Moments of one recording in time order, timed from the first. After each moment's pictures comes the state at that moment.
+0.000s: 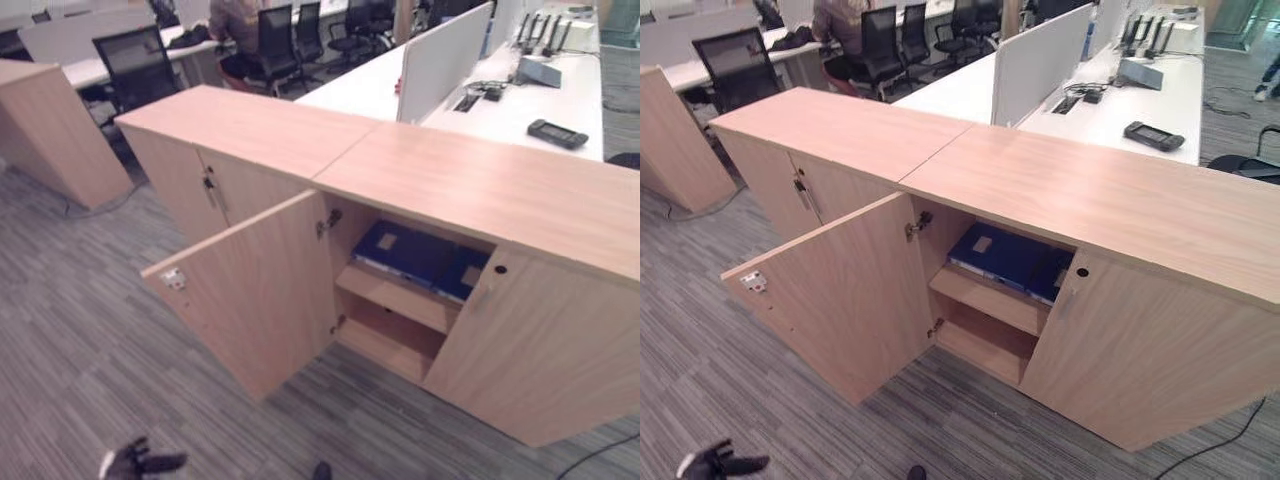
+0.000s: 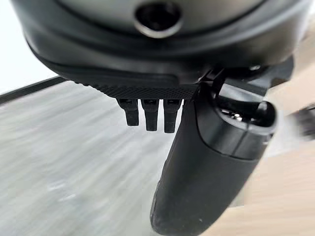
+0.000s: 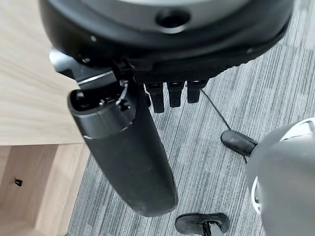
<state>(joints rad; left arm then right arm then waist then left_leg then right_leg) -0.03 0.60 0.14 1.13 -0.27 -0.02 0.07 -0.09 -0.22 0.09 1.46 0.36 0.01 -0.06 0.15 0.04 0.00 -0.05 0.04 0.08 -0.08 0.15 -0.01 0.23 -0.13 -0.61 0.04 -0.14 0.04</state>
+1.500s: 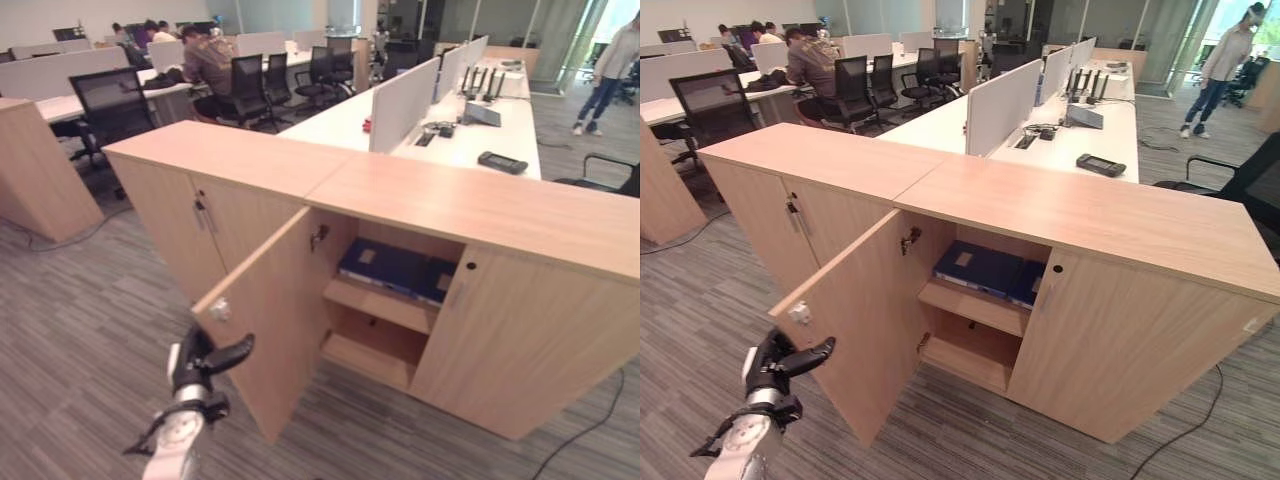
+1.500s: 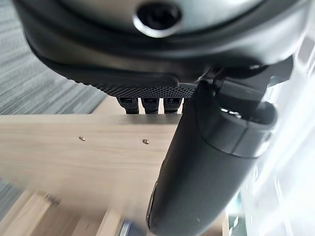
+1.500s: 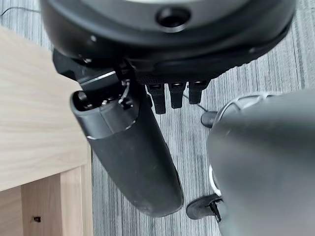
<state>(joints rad) 0.18 0.38 -0.10 0.20 -0.49 -0.07 0.20 -0.01 -0.16 0.01 1.42 0.50 0.02 -0.03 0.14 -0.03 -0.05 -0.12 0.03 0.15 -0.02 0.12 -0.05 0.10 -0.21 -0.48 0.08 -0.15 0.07</state>
